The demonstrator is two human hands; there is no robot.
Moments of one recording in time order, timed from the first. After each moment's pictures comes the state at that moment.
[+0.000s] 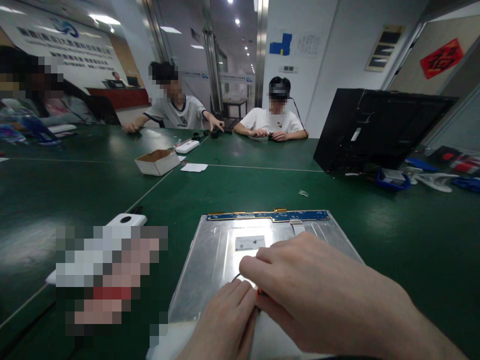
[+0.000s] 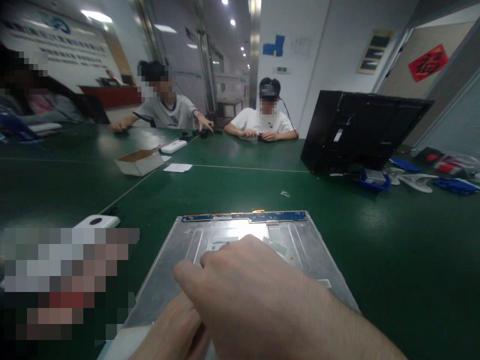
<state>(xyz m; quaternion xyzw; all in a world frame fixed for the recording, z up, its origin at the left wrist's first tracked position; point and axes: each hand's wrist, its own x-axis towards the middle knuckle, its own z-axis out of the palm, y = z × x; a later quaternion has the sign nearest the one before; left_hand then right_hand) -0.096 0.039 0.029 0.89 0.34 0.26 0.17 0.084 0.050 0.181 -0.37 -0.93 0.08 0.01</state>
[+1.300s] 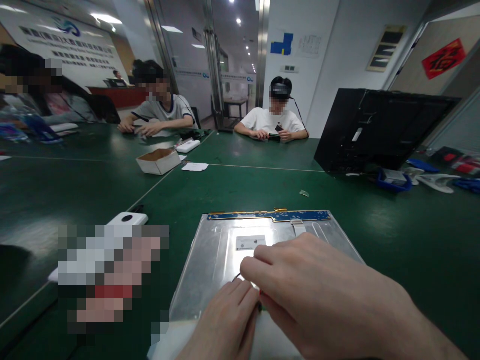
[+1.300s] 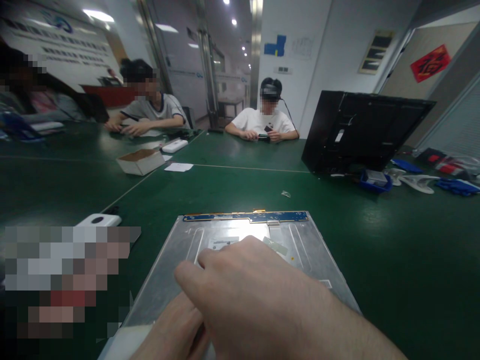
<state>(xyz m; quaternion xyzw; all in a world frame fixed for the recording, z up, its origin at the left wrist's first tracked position) -0.095 0.040 0.037 0.89 0.34 0.26 0.18 0.082 0.051 0.184 -0.36 -0.93 0.09 0.02</state>
